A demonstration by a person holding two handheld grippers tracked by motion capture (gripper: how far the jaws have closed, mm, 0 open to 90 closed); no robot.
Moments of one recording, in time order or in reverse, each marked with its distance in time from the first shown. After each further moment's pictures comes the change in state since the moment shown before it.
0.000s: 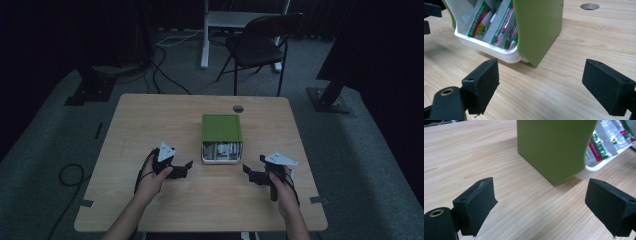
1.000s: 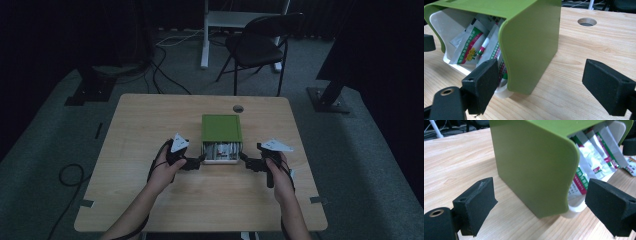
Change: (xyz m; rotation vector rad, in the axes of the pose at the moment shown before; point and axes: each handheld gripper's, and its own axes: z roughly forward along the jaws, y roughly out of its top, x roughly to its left) left arm -0.015 0.033 0.033 -0.042 -0.084 0.027; right arm -0.007 0.034 0.022 -0.018 -0.009 -0.012
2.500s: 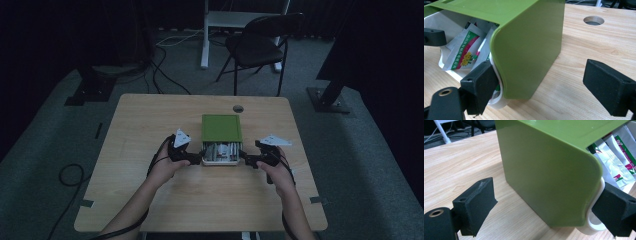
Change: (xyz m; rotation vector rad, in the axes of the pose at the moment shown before) left arm 0.008 0.011 0.011 0.008 0.038 0.038; right arm -0.008 0.009 0.010 0.035 0.045 0.000
